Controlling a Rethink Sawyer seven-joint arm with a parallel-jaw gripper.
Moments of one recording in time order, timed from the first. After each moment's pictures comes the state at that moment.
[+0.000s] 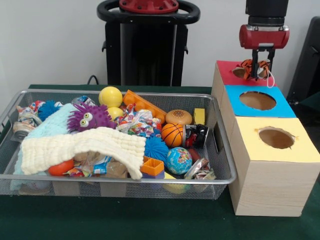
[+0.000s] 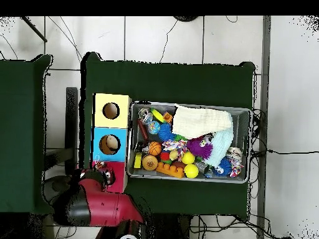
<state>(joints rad) 0.20 -0.83 -0.05 2.15 0.29 0.02 1.57</state>
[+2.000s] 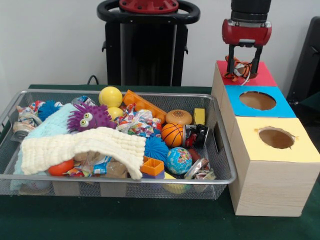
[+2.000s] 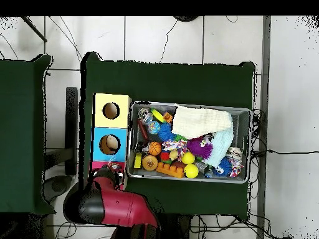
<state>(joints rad) 0.16 -0.85 -0.10 2.15 0.29 0.12 1.57</state>
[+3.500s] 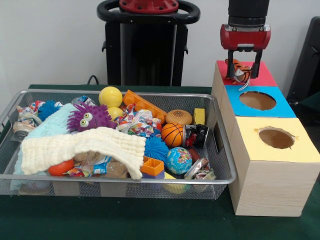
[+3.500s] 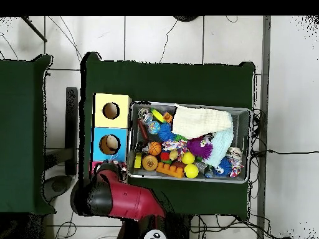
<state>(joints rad) 0.06 -0.85 -0.01 2.15 0.29 0.12 1.57</state>
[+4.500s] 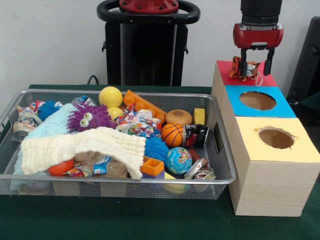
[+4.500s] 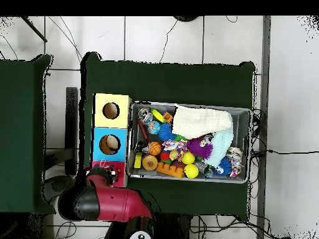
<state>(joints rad) 0.12 -0.85 -0.01 2.15 0.29 0.12 1.57</state>
